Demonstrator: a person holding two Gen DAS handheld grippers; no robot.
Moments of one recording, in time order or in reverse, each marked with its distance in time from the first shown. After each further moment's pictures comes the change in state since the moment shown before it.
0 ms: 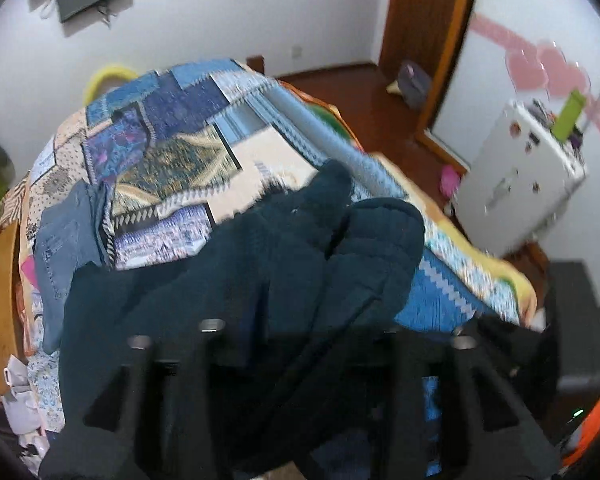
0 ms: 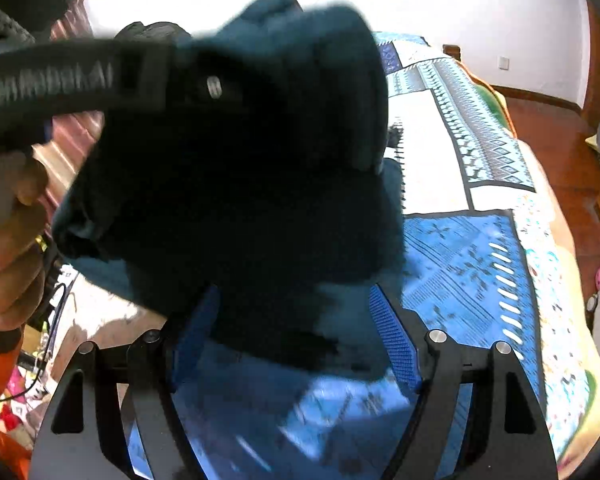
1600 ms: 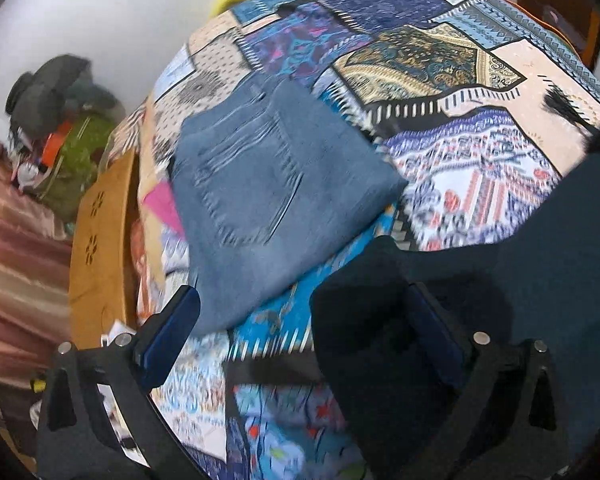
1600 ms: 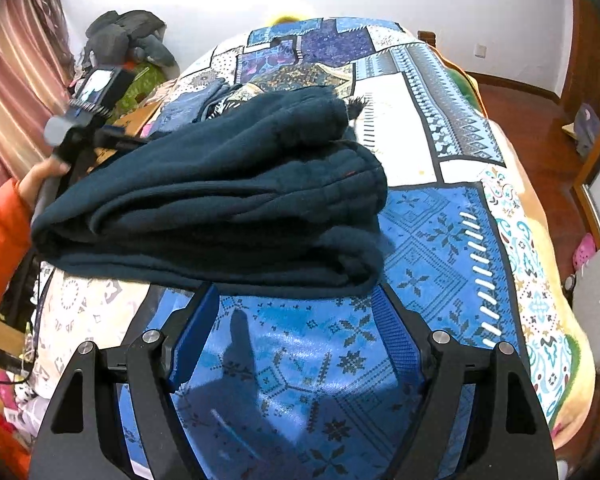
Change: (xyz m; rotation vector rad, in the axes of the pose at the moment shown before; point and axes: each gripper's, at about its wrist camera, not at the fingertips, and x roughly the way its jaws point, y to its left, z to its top) left arm 0.077 0.250 -0.061 -0.100 0.226 0.492; right arm 0.004 -0.003 -0.001 0.042 0.053 -0.088
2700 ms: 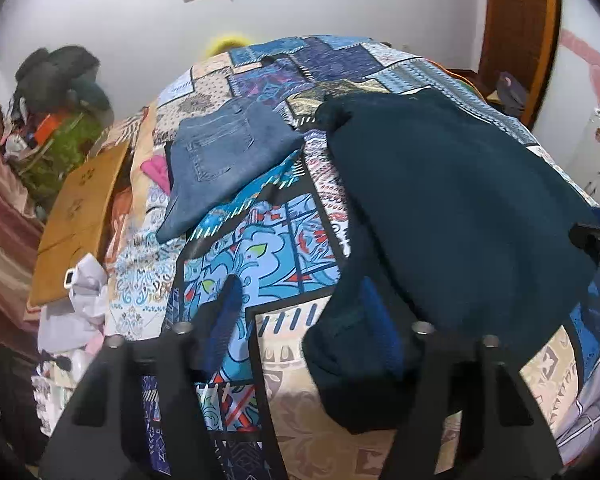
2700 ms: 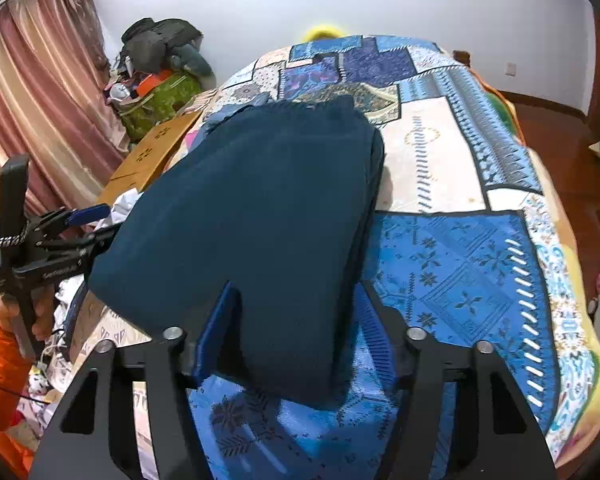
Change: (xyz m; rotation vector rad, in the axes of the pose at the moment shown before) left arm -0.126 -0.023 -0.147 -0.121 -0.226 -0.196; right arm 0.007 0.031 0.004 -0.055 -0.036 0.127
